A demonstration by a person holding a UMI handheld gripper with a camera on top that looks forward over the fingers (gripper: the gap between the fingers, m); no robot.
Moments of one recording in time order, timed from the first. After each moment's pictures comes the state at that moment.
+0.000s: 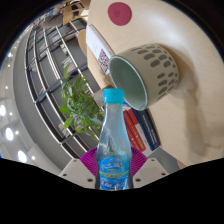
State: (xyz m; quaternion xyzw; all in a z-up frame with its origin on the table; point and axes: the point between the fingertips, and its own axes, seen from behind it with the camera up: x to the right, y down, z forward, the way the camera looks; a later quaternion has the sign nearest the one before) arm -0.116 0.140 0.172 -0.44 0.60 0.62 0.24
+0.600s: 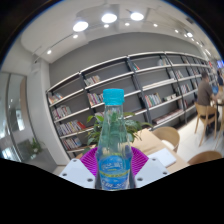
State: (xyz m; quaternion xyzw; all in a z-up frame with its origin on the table) arm 0.034 0.125 0.294 -0.73 0.10 0.13 0.67
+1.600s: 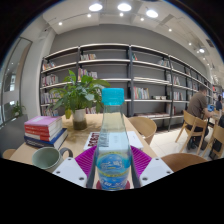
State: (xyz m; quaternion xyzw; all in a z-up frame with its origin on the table) arm 0.177 0.136 0.098 -0.78 0.03 -0.02 0.62
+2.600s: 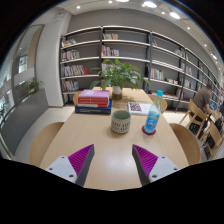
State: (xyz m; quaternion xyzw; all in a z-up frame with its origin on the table) arm -0.028 -0.154 0.142 -0.87 -0.04 0.00 0.49
